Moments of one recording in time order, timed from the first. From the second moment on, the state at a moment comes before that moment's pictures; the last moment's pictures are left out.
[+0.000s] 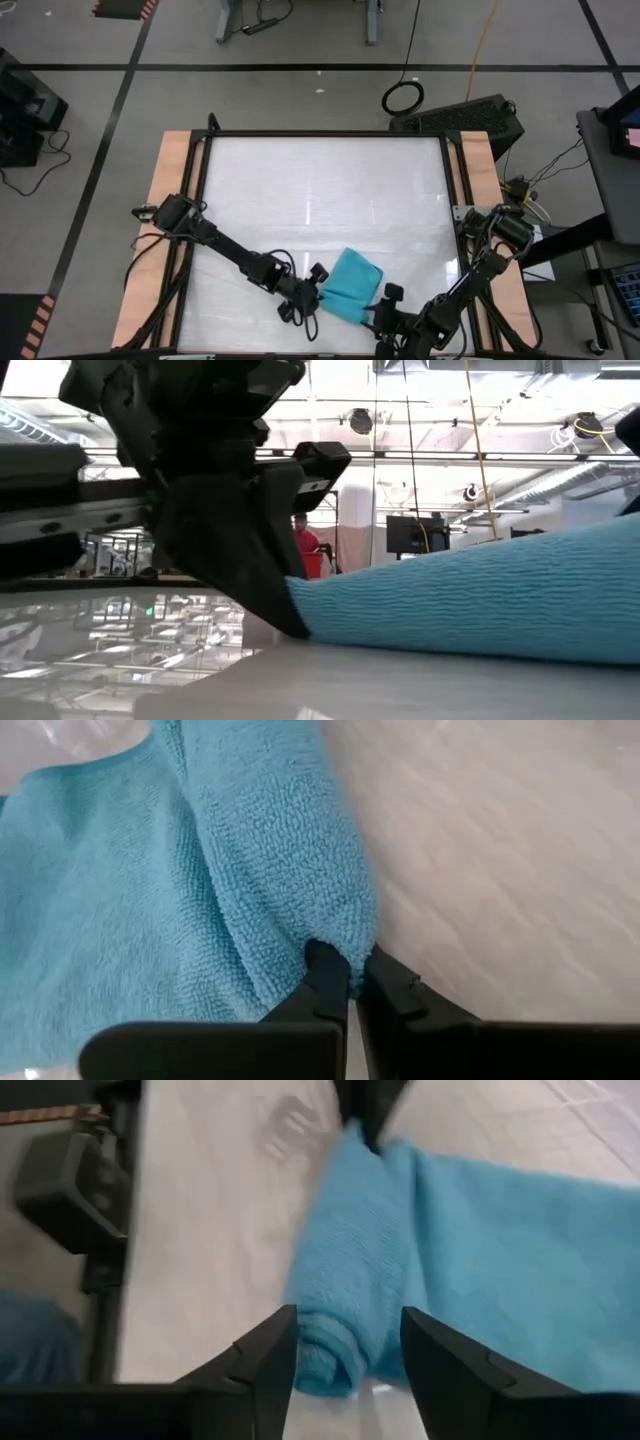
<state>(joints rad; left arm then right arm) -0.49 2.02 1.13 -0.03 -0.05 0.41 0.92 1.94 1.14 -0.29 0.76 0.99</state>
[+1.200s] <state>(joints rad) -0.48 1.98 1.22 -0.38 -0.15 0.00 0.46 1.93 1.02 -0.31 0.63 0.62</state>
